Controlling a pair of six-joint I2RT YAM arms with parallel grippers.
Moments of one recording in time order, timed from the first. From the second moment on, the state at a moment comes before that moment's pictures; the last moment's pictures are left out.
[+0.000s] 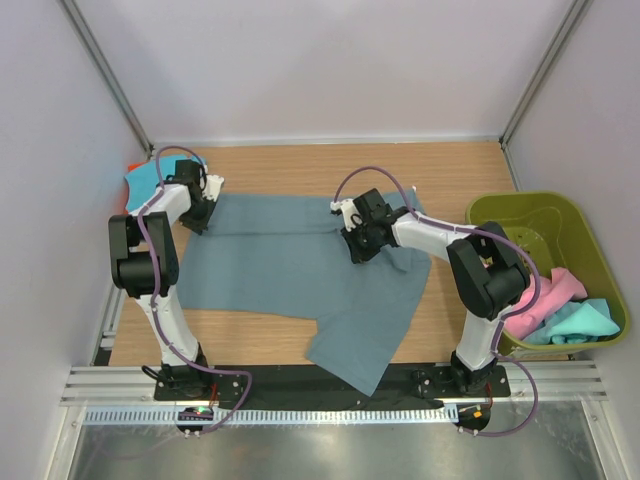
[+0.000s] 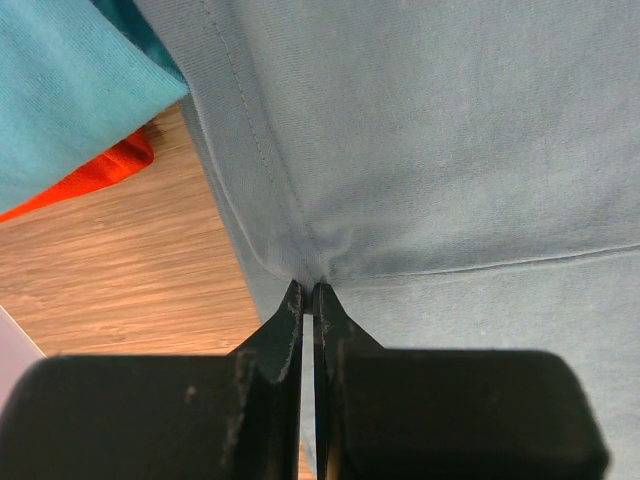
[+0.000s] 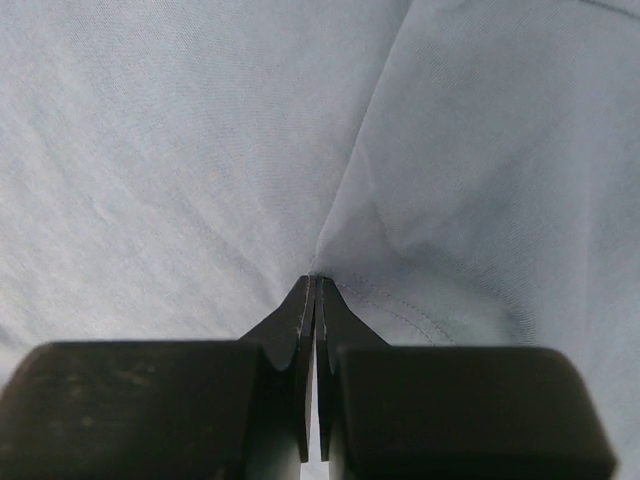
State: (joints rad) left arm 0.07 1.97 1.38 -0.59 -0.04 0.41; right arm 0.55 1.83 1.14 -0.38 -0.22 -0.11
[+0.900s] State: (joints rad) left arm 0.07 1.97 1.38 -0.59 -0.04 0.41; right arm 0.62 1.79 1.19 -0.44 -0.30 -0.06
